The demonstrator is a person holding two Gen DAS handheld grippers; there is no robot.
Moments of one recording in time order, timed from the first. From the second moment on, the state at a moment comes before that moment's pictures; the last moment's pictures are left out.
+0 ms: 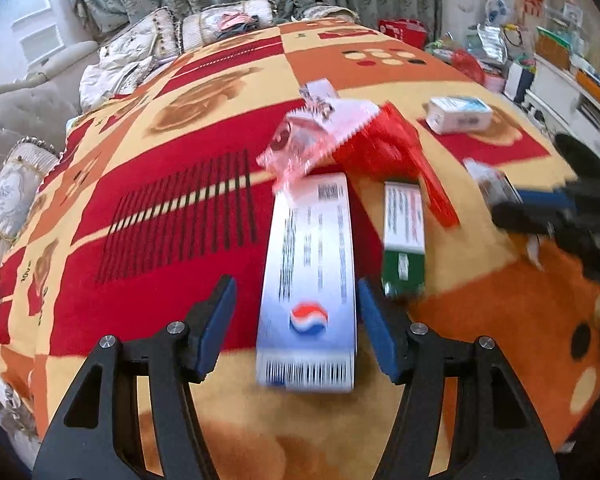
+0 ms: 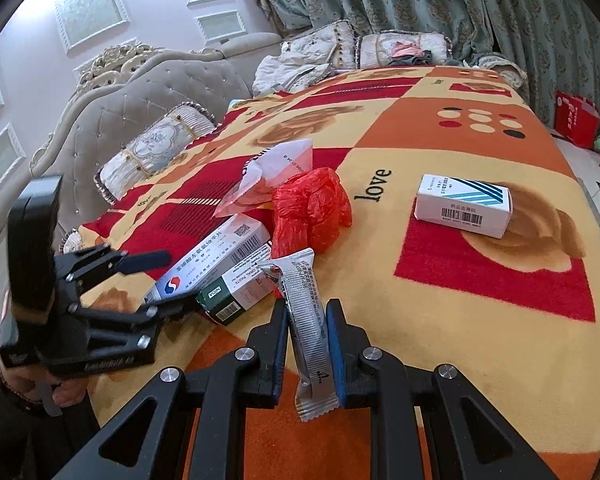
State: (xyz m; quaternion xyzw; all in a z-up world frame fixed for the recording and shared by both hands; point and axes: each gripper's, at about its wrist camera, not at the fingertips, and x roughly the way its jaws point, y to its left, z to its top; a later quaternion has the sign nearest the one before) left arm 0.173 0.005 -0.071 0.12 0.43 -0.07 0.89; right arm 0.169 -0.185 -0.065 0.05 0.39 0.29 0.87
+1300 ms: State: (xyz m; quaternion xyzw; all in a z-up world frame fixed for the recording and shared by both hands) left arm 0.093 -0.071 -0.007 0.00 0.37 -0.12 0.92; right arm 0.140 -0.264 -0.031 0.09 0.34 0.23 0.91
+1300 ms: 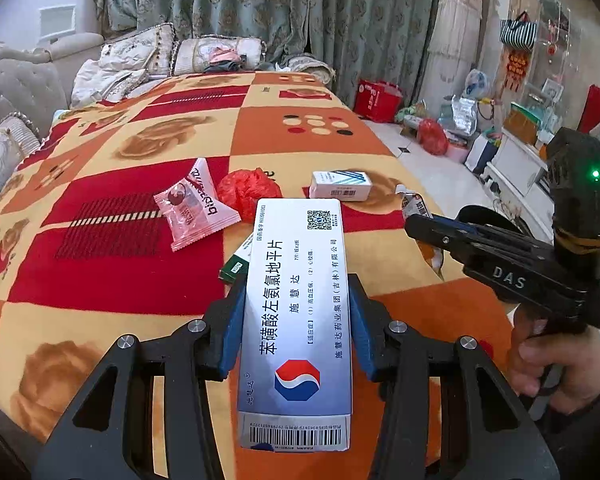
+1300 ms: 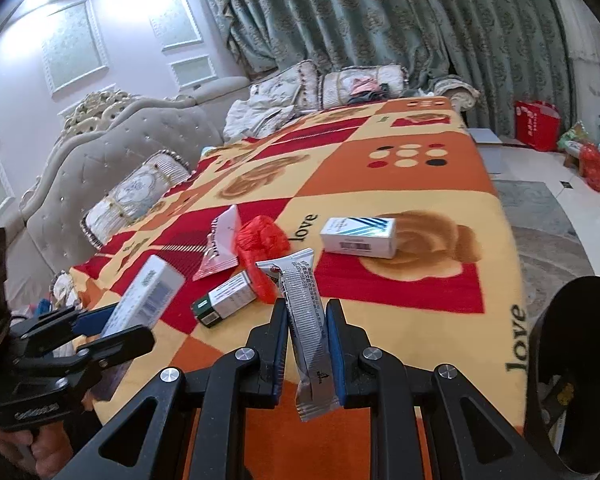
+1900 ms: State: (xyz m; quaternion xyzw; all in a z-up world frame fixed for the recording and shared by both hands) left arm 0.095 -0.049 -0.020 -0.04 0.38 -0.11 0.92; right arm 0.141 -0.285 -0.032 0.08 0.33 0.18 0.92
